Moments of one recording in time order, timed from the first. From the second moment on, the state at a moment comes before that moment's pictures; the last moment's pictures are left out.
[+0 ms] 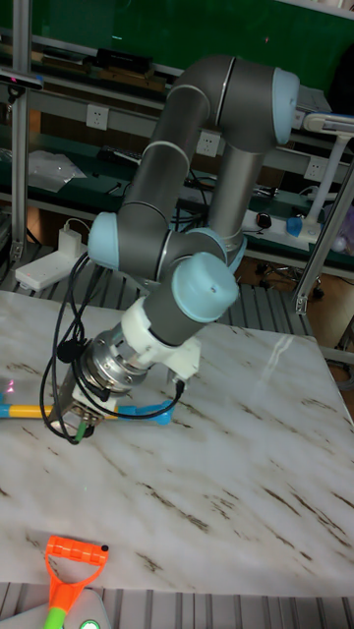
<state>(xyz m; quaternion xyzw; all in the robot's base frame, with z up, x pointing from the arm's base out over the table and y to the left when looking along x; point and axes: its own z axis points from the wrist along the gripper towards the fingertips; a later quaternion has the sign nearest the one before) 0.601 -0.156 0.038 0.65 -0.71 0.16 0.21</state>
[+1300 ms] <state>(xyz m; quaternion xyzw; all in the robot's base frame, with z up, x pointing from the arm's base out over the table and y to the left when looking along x) 0.616 -0.091 0.085 0.63 -0.70 0.20 0.29</state>
